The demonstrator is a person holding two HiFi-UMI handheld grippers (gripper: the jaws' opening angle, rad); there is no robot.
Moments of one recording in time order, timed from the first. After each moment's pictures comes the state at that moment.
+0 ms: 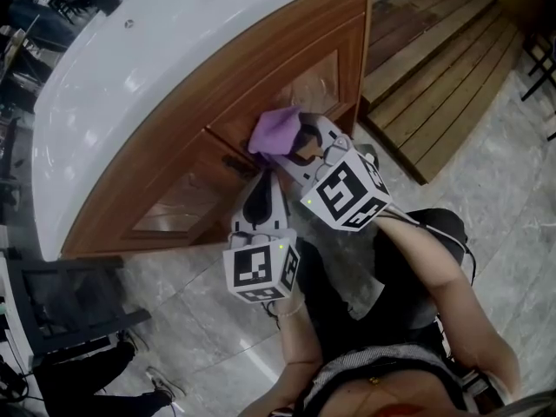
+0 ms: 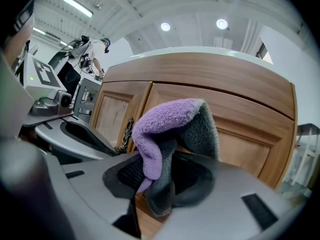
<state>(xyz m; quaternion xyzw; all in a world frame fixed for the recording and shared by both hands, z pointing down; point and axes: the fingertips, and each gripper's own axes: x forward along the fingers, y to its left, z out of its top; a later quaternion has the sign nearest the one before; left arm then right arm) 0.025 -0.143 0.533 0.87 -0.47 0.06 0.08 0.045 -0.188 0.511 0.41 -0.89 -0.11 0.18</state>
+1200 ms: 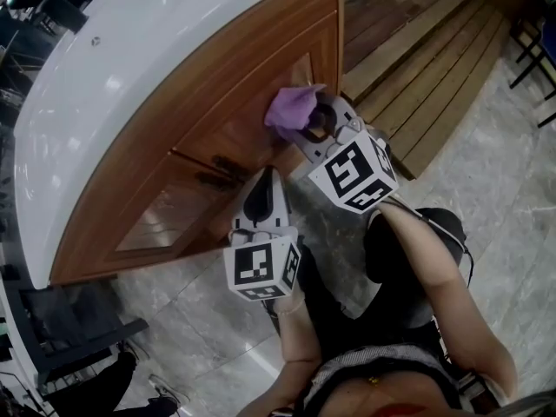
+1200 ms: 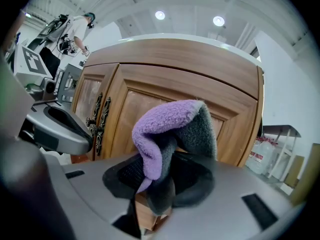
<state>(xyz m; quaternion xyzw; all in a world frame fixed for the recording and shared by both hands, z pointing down) 0.073 -0.150 0.545 0.89 -0.44 0.07 0.09 0.135 -0.218 0.527 0.49 -0.84 -0.09 0.22</state>
